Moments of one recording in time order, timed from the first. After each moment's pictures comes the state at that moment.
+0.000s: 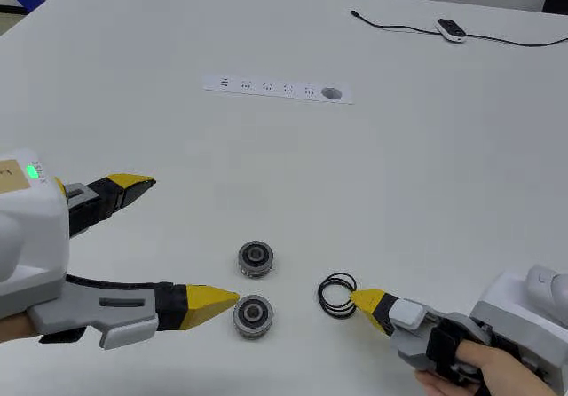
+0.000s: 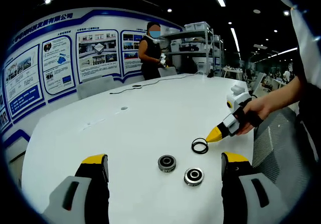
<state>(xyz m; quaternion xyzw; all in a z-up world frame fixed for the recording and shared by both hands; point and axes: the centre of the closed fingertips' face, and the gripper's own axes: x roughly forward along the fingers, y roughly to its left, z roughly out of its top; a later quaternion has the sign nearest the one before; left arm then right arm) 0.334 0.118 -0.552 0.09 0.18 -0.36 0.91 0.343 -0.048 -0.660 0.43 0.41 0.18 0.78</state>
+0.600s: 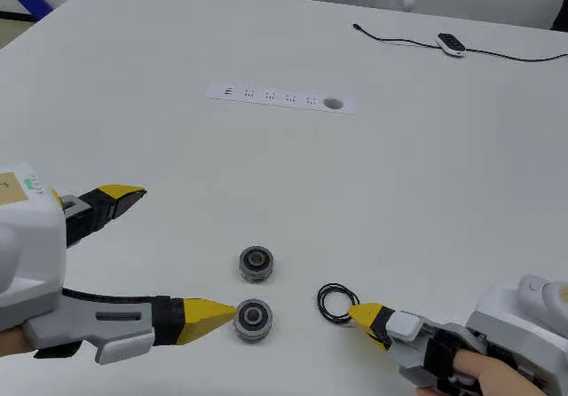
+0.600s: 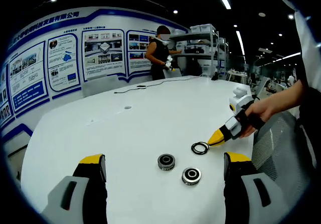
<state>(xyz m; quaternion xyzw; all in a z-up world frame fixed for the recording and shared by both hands) 0.324 0.125 -0.545 0.06 0.17 -0.34 0.92 0.333 -0.053 -0.662 0.41 0.43 0.16 0.79</state>
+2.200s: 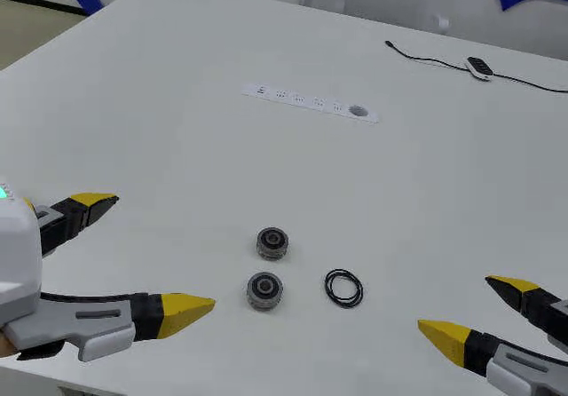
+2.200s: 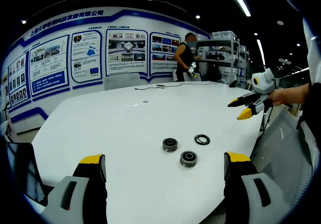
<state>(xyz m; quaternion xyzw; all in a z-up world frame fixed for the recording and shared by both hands) 0.269 0.156 -0.561 0.02 0.17 -0.25 0.95 0.321 -0.125 -0.581 -0.09 0.23 0.36 0.90</state>
